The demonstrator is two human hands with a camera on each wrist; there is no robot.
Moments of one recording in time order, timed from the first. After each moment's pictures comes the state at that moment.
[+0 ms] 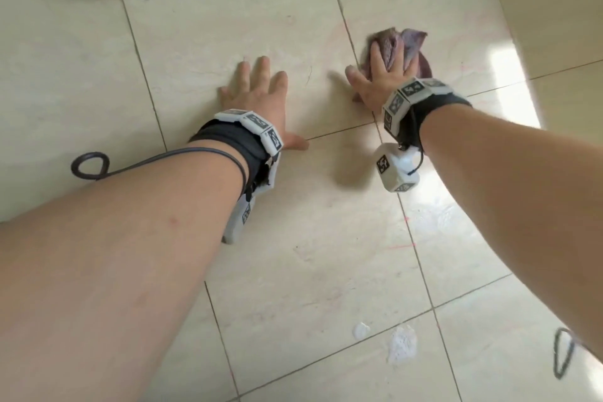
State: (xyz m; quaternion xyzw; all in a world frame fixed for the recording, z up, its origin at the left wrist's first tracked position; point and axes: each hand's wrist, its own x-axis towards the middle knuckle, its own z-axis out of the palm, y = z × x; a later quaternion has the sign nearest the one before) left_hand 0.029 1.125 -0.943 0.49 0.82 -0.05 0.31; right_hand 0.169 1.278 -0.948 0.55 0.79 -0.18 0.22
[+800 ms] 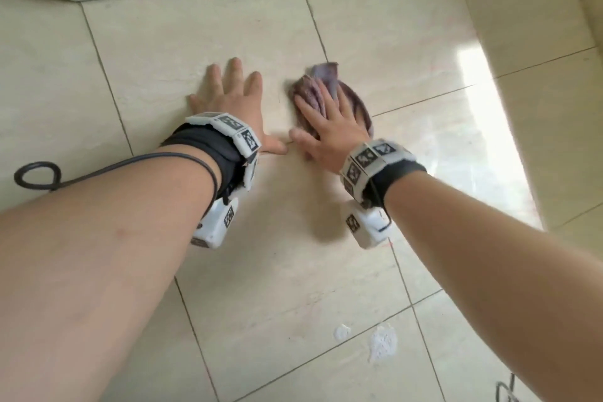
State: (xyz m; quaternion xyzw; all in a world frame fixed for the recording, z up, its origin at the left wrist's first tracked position) left_hand 0.034 1.136 -0.946 0.47 0.83 -0.06 0.30; right_hand 0.188 1.209 -0.942 0.39 0.86 -0.24 0.22
